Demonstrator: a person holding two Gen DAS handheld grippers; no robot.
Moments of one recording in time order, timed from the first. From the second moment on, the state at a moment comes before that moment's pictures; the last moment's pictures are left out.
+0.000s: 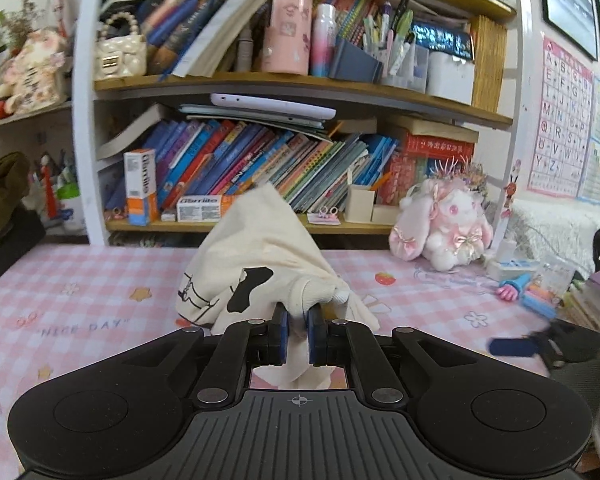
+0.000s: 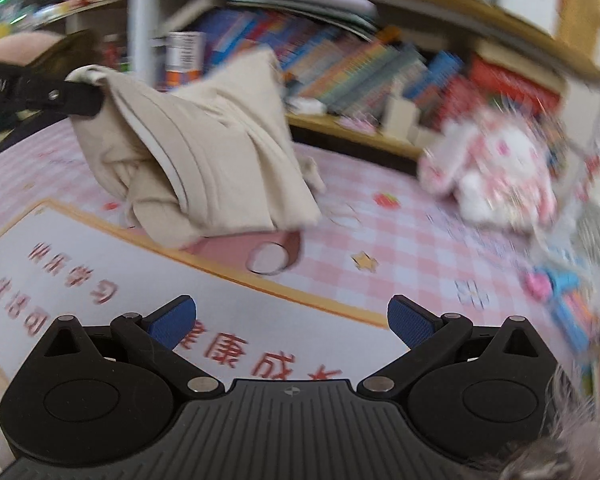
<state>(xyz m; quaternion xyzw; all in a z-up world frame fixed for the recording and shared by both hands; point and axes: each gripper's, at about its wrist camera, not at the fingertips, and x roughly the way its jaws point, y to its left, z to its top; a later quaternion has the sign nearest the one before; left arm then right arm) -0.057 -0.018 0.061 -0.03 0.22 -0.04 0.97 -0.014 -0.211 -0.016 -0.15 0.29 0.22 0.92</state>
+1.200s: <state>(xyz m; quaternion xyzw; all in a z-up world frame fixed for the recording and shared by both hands) -0.068 -0.036 0.004 0.07 0.33 -0.13 0.93 0.010 -0.173 0.051 -0.31 0.13 0.35 0.88</state>
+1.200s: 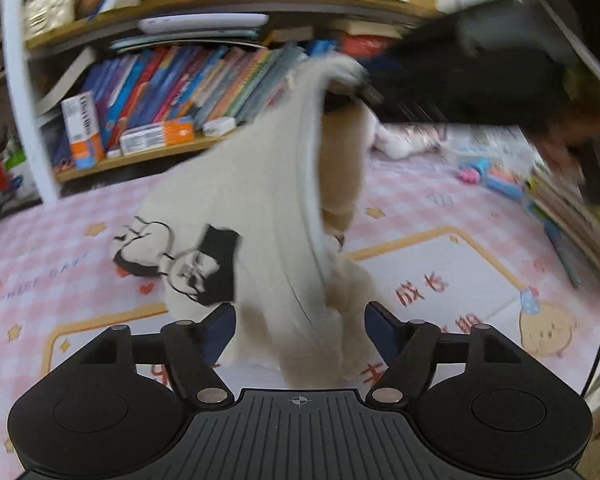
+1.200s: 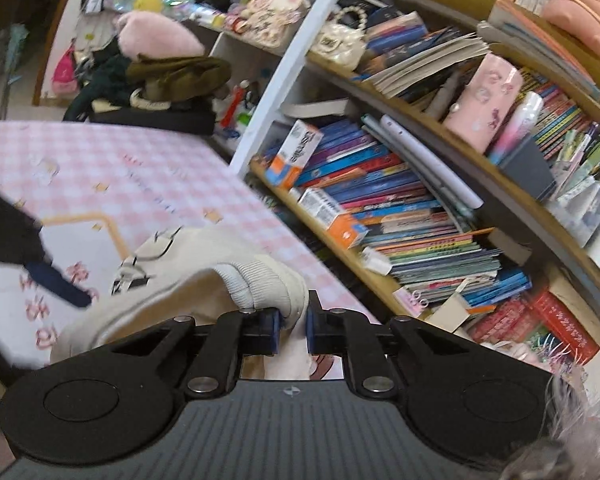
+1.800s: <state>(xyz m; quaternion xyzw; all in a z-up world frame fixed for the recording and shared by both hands) -0.067 -0.028 0.002 0.02 0.31 -0.07 0.95 0.030 -0.173 0.065 -0.31 0.13 0.33 0.88</state>
